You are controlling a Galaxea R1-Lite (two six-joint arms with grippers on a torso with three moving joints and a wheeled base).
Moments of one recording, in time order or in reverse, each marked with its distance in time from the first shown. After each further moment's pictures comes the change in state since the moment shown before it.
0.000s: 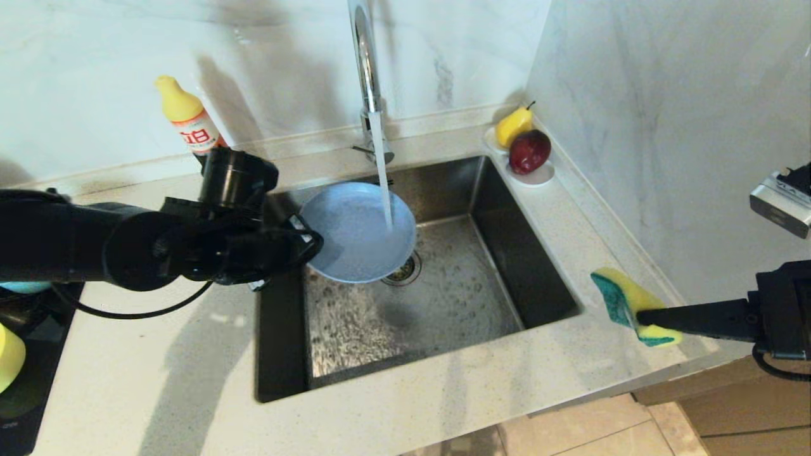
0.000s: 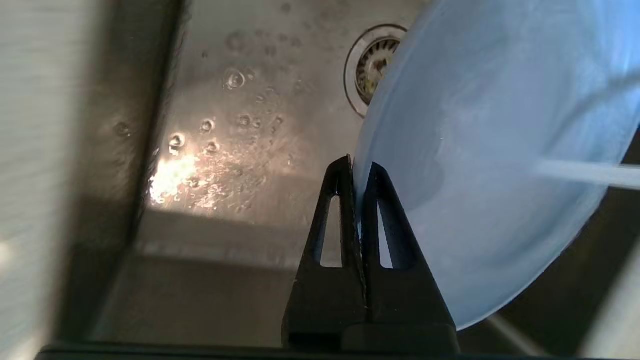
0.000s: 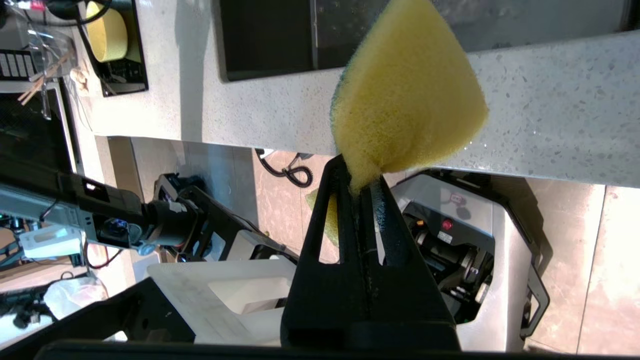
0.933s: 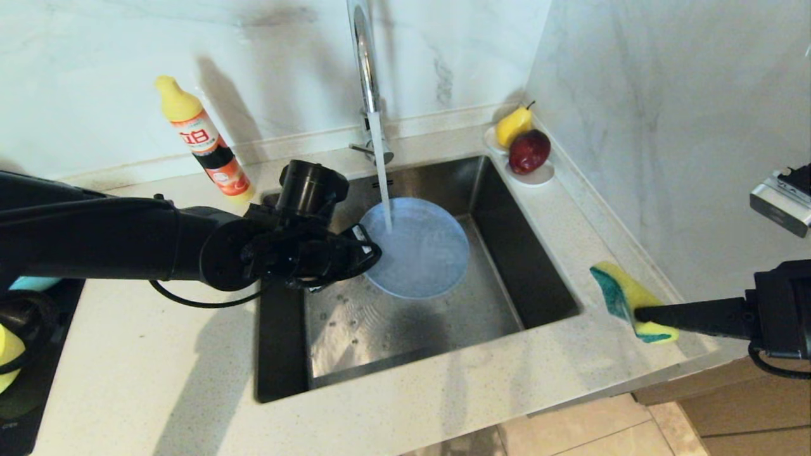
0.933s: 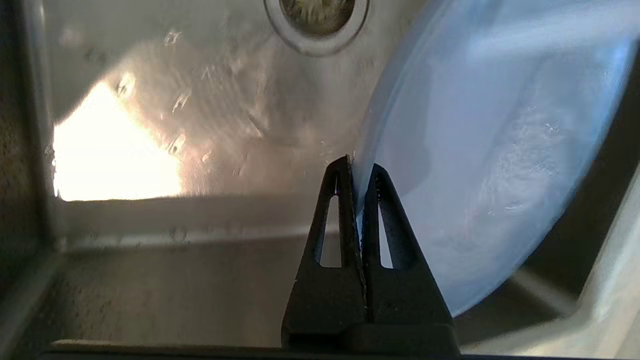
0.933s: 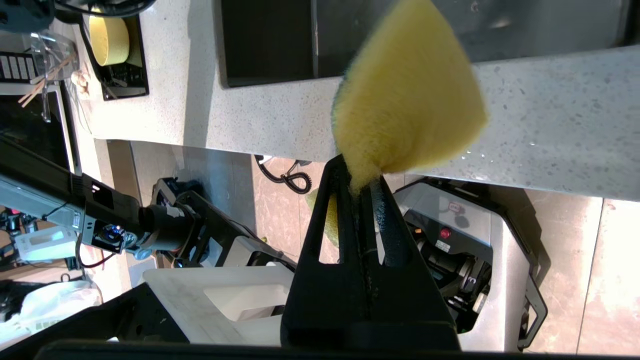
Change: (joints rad) left arm -0.146 0.123 -0.115 0.013 -0.039 0.053; right arm 0.001 -0.002 0.021 -0.041 -0.002 -0.004
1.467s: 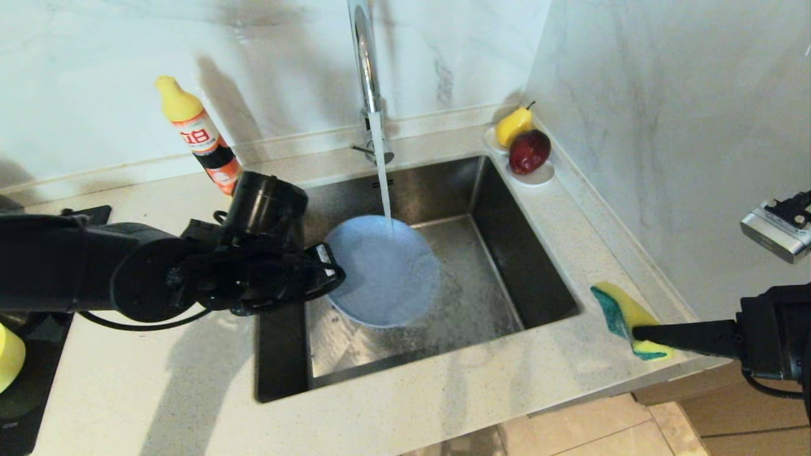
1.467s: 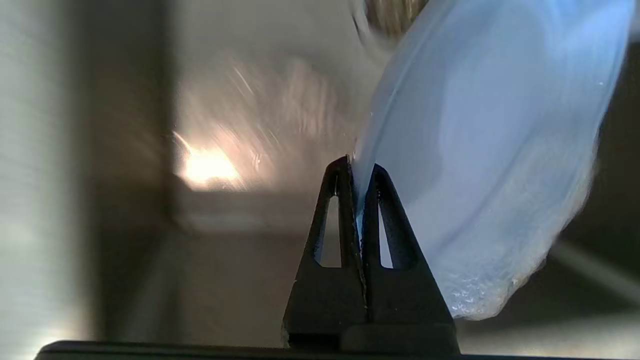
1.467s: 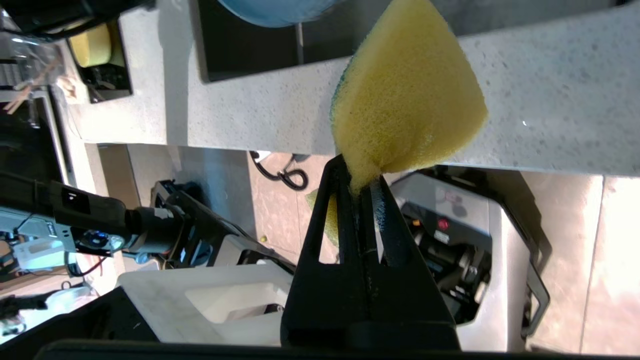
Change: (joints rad) left arm 0.042 -0.169 0.211 -0.003 0.079 0.103; right arm -0.040 -0.005 0.110 -0.080 0.019 0.002
